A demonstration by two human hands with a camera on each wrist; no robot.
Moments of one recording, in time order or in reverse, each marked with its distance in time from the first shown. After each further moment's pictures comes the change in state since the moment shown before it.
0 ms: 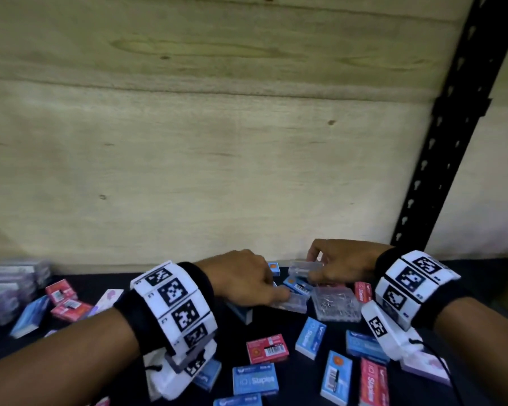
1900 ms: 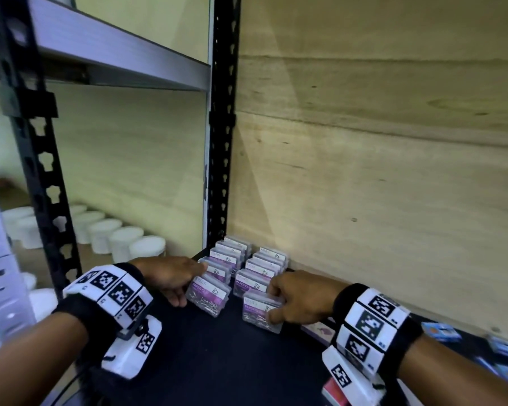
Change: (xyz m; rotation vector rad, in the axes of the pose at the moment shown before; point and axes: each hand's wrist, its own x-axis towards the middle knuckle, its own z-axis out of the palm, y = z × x) left_hand -0.341 -0.288 0.060 -0.996 0.194 -0.800; right_hand 0.009 -0.394 0.113 -0.361 -0.105 -0.660
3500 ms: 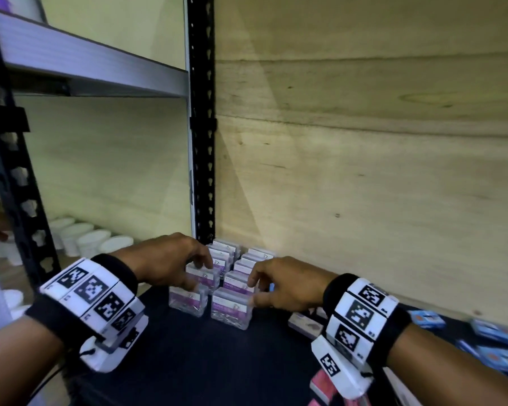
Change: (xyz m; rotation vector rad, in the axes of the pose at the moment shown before) left_hand -0.026 0.046 -0.005 0.844 0.241 0.356; right_hand -0.013 0.008 -0.012 0.154 0.153 -0.139
